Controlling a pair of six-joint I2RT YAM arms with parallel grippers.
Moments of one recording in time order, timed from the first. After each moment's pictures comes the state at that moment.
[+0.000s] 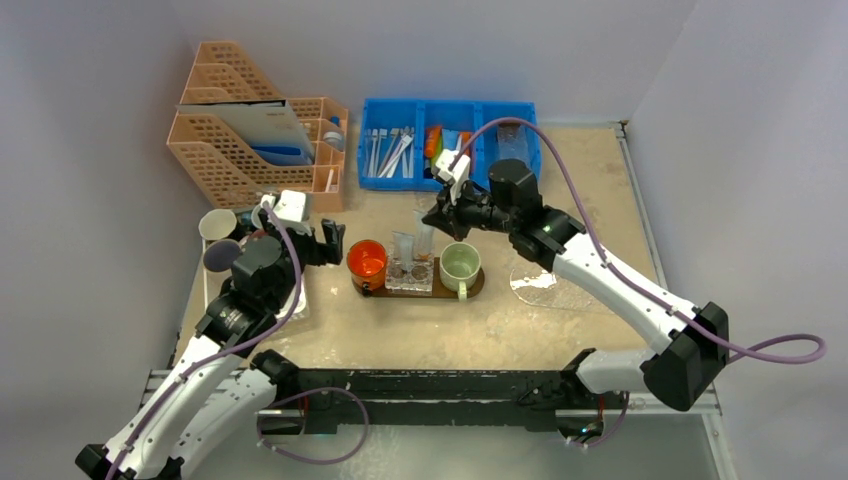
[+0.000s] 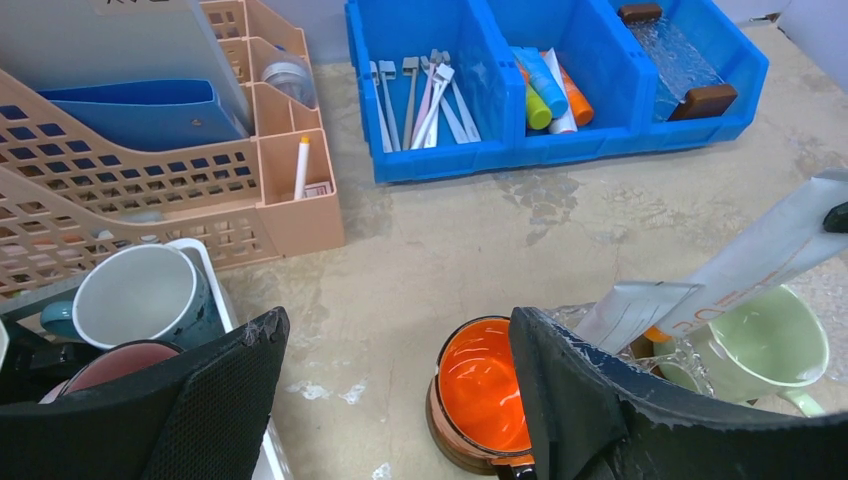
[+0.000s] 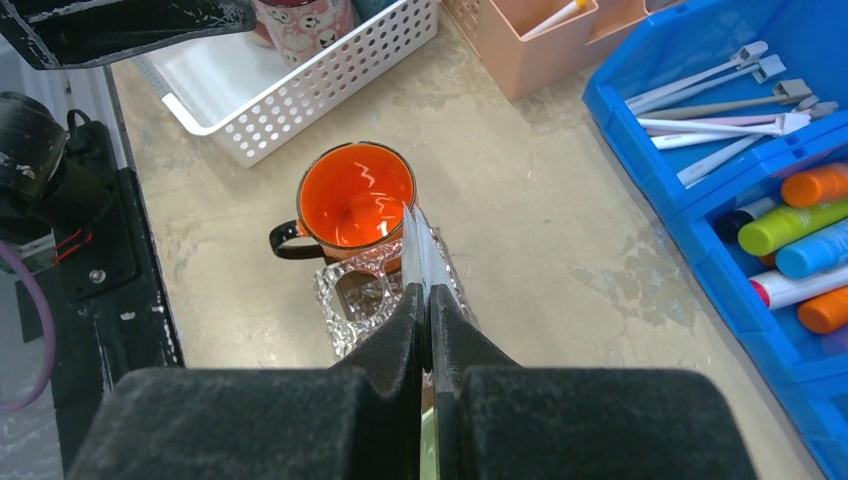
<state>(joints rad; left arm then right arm) -0.53 0.61 0.71 -0.27 -0.30 -0.11 0.69 1.30 1.16 -0.23 -0.43 -0.11</state>
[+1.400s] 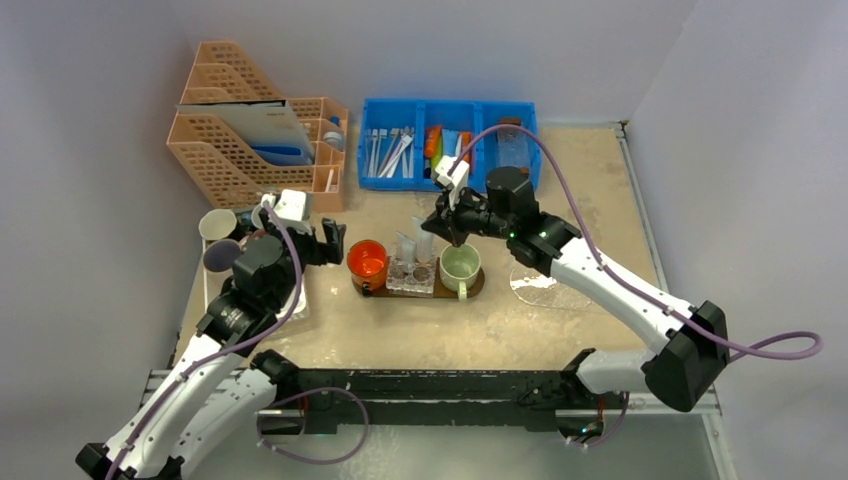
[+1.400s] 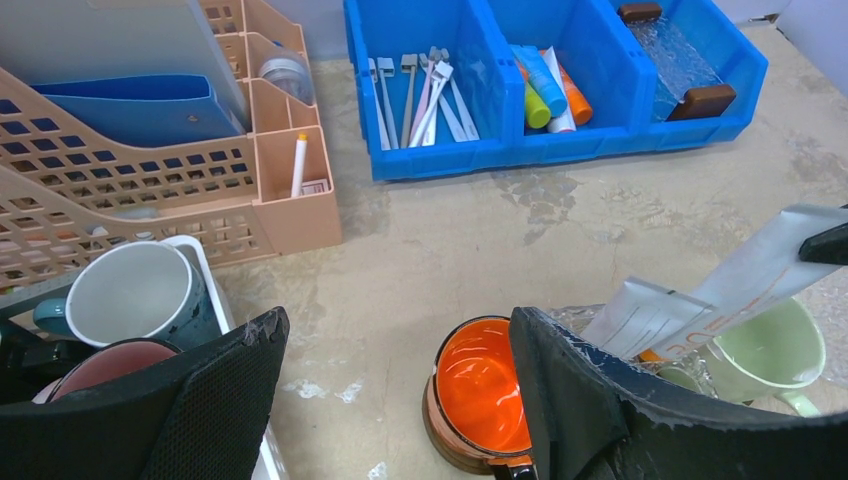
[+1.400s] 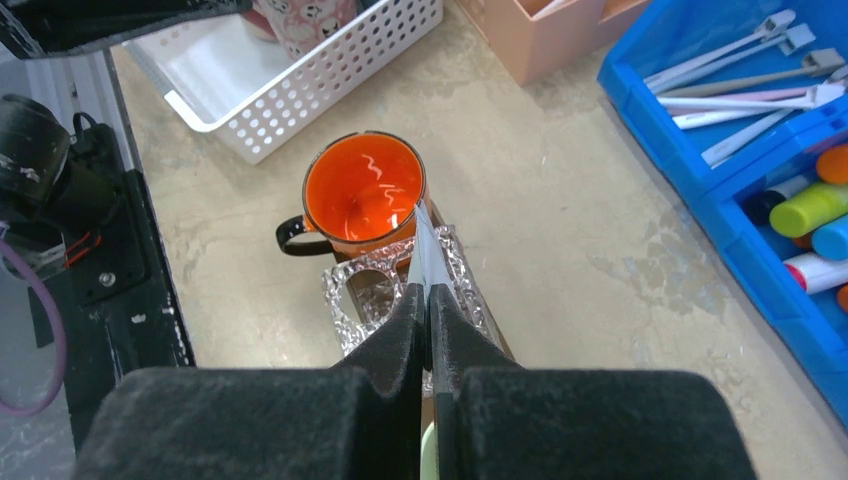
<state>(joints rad) -0.53 0.61 0.71 -0.27 -0.30 -0.13 0.71 1.29 1.11 -0.18 -0.41 -0.06</state>
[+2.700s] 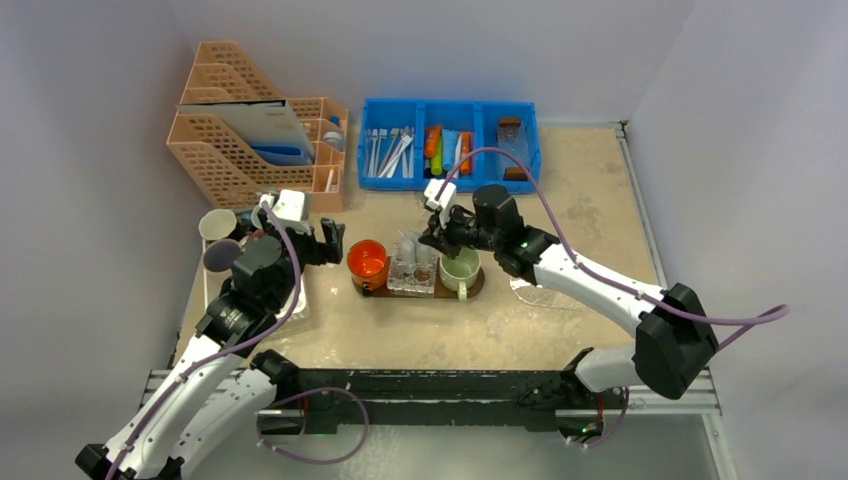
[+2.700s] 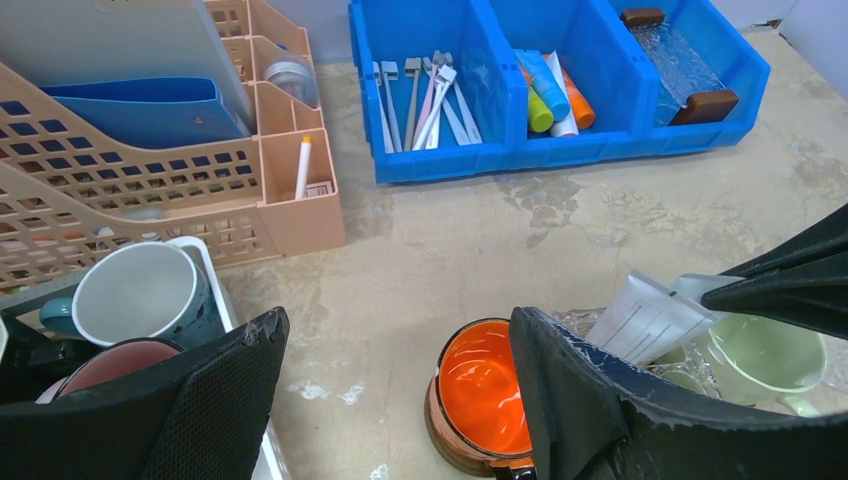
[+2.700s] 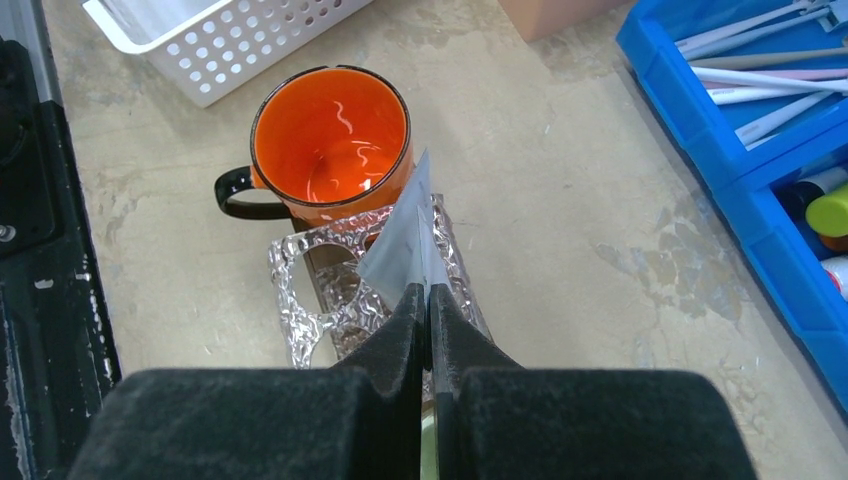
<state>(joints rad) -0.53 0.61 0.71 -0.27 -0.31 -0.13 0.72 1.37 0.95 0.00 -0.41 -0.17</state>
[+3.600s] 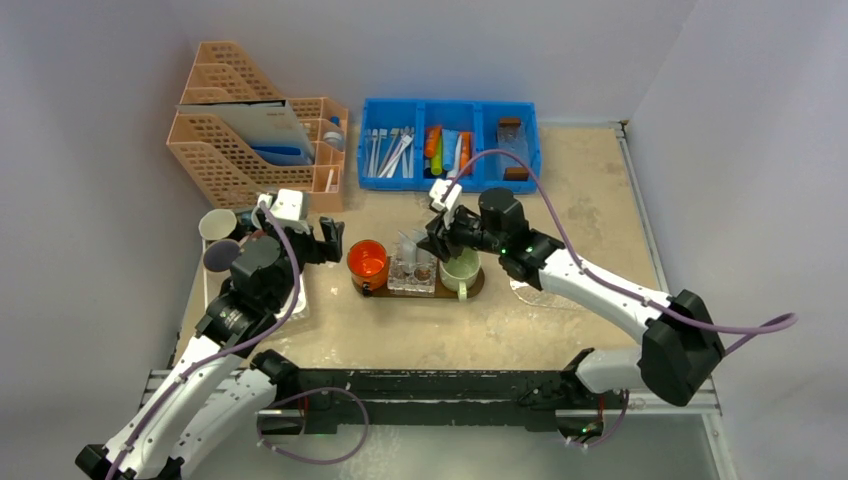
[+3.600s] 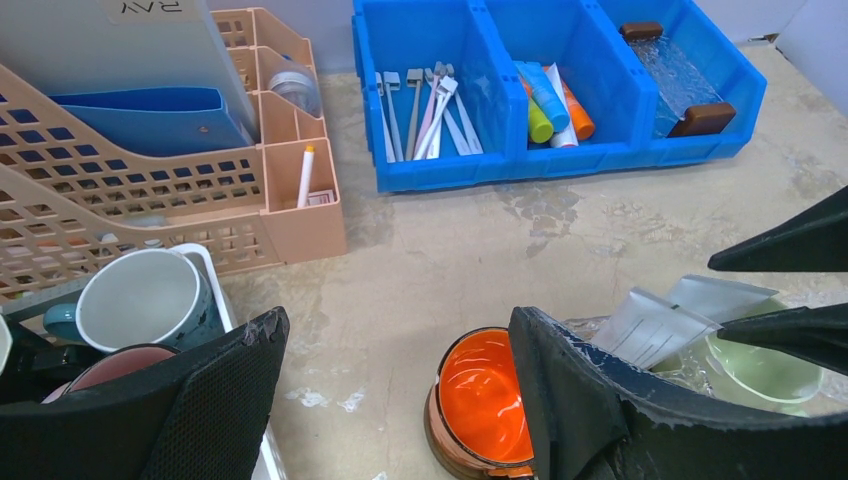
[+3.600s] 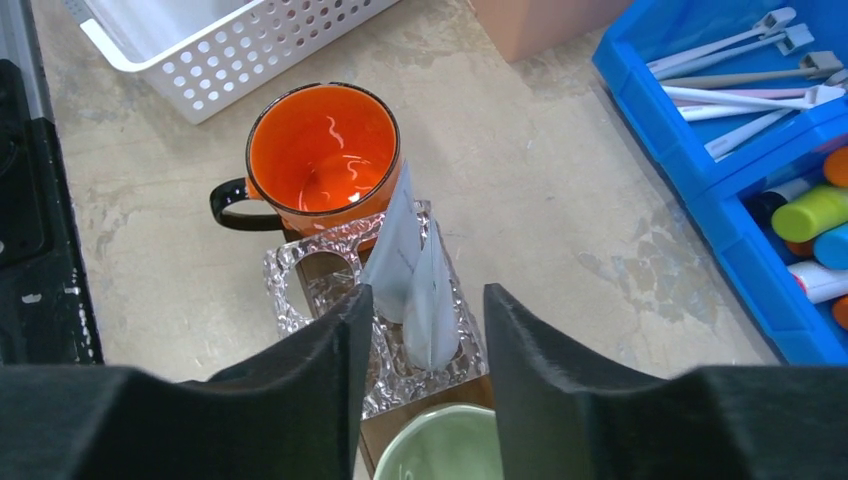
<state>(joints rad) -0.53 0.61 0.71 -0.25 -0.31 -0.13 0.72 1.33 0.91 0.06 -0.40 -0.16</state>
